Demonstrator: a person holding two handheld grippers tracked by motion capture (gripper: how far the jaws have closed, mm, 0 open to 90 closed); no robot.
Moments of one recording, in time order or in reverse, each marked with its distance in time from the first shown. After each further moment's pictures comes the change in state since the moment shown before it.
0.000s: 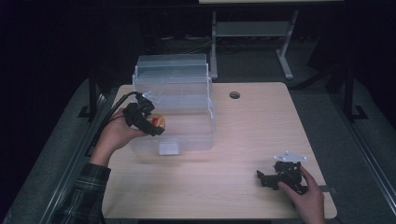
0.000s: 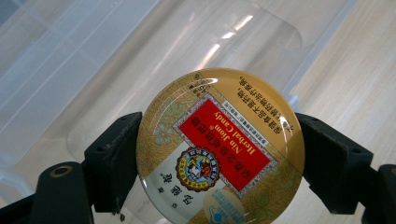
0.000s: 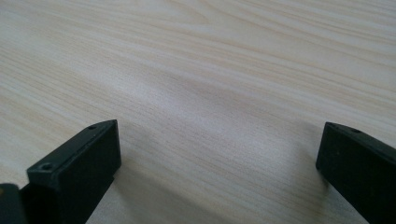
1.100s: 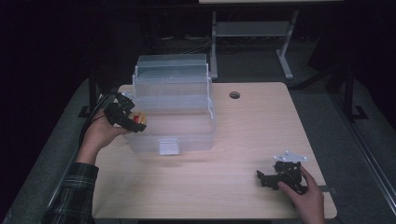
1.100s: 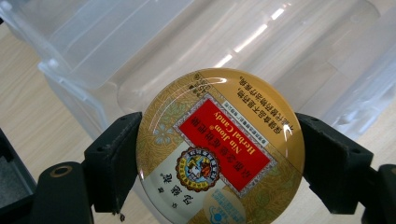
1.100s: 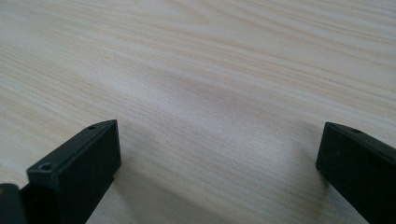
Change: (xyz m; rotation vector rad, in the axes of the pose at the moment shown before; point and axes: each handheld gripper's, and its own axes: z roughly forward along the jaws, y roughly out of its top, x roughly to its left) left arm 0.046 -0.041 -0.002 0.013 0.085 -0.114; right arm 0.000 0.000 0.000 0.002 0.002 0.003
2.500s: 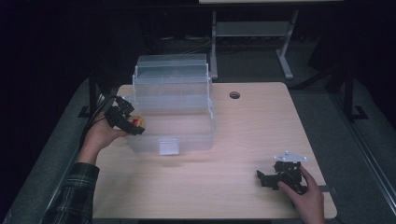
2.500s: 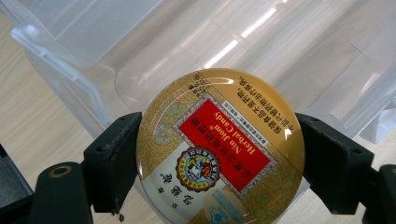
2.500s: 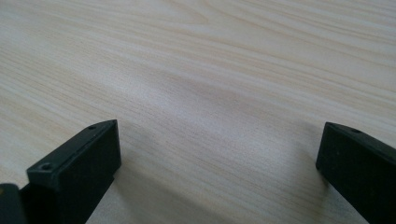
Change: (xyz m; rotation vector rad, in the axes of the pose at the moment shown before) left arm 0.009 -0.011 0.019 0.027 -0.016 -0.002; right arm 0.000 0.000 0.000 0.000 -0.001 0.001
